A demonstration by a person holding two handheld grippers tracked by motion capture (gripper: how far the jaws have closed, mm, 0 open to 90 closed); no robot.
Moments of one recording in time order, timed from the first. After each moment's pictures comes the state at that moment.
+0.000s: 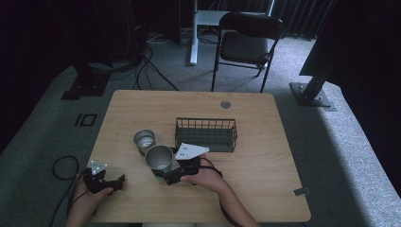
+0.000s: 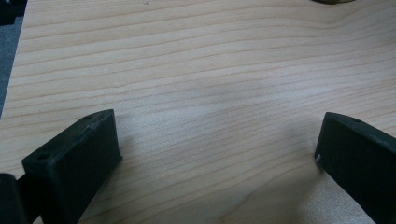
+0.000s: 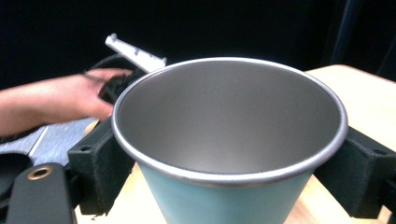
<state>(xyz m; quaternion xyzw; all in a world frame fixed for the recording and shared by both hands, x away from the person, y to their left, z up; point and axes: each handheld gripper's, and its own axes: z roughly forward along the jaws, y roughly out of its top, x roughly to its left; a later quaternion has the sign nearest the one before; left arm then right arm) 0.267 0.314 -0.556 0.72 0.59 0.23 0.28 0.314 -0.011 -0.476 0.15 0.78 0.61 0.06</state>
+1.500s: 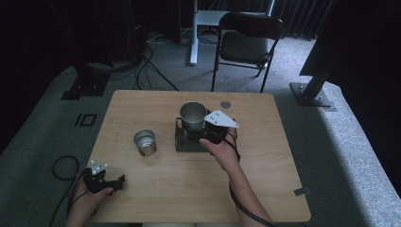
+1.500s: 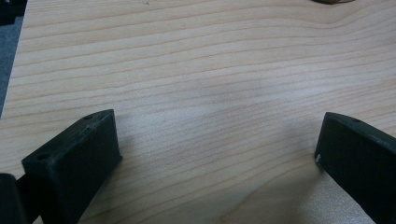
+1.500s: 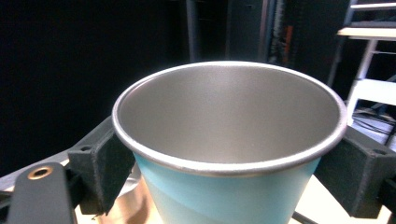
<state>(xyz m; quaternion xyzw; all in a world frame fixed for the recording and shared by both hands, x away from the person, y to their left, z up) 0.267 0.314 -0.556 0.72 0.59 0.23 0.28 0.369 -0.074 -0.409 0.33 0.69 0.60 0.26</state>
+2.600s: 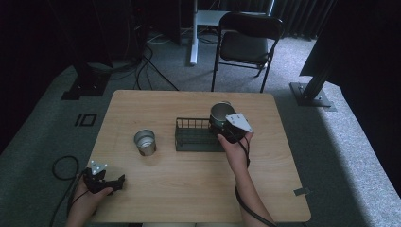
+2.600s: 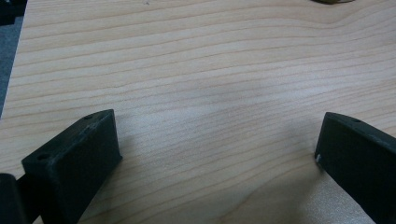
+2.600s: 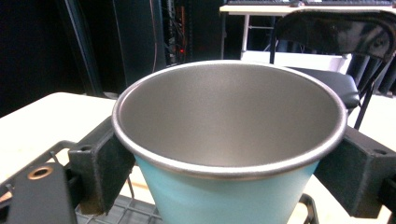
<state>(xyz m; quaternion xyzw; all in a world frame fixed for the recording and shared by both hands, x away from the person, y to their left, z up) 0.267 0.314 -0.556 0.72 0.59 0.23 0.28 0.397 -0.129 -0.457 0.47 0.62 0.51 0.37</state>
